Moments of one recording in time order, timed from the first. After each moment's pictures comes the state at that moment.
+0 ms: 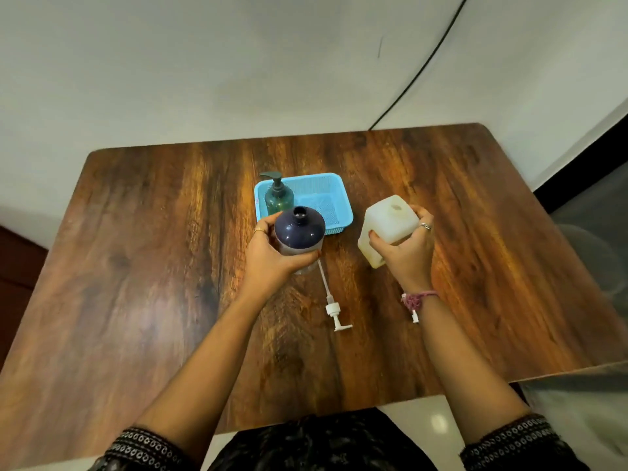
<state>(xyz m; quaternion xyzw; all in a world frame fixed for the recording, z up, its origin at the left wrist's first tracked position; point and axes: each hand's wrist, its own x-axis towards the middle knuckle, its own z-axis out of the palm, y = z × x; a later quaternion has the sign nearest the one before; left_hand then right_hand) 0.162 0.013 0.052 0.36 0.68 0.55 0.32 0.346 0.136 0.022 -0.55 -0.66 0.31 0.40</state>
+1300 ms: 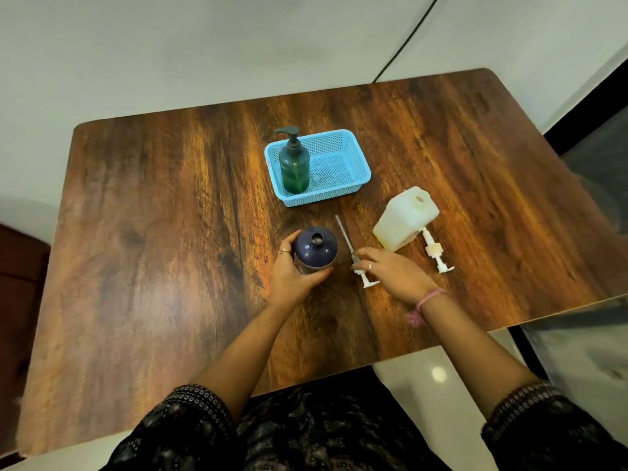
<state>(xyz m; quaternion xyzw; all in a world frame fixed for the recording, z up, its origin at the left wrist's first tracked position) 0.149 -0.045 -0.061 0.39 0.71 0.46 0.37 0.355 0.061 -0.058 -0.27 -0.95 0.15 -0.01</state>
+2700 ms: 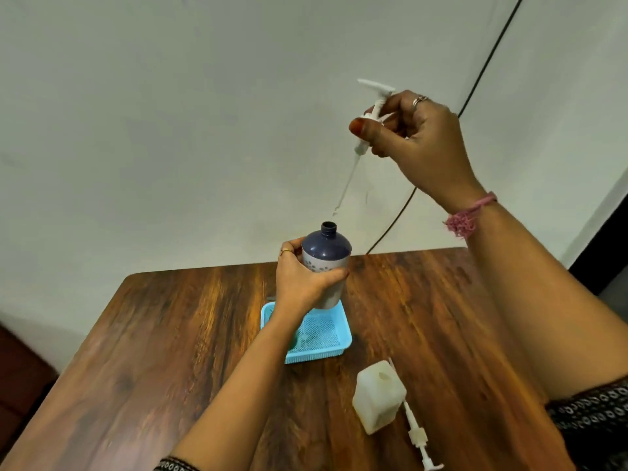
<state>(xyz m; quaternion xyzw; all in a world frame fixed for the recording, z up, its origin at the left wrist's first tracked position) 0.172 0.111 0.175 0.38 0.67 0.60 0.21 0.303 0.207 0.341 -0.22 -0.79 0.26 0.51</state>
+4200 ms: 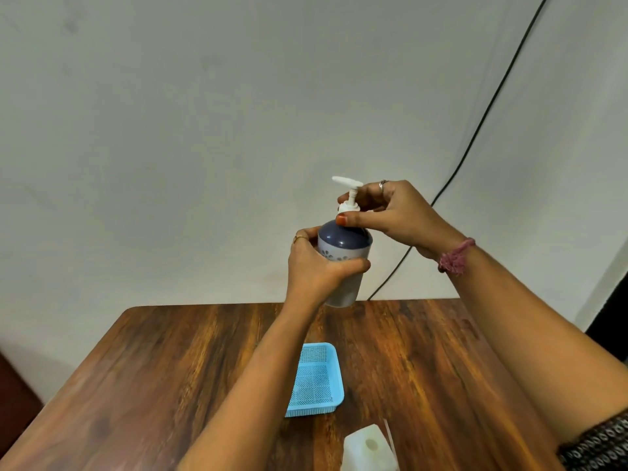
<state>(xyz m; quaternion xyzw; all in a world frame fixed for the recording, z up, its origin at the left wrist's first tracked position) 0.201 0.153 0.257 0.42 0.65 0.62 0.14 0.309 0.250 0.332 -0.19 -0.84 0.38 0.33</state>
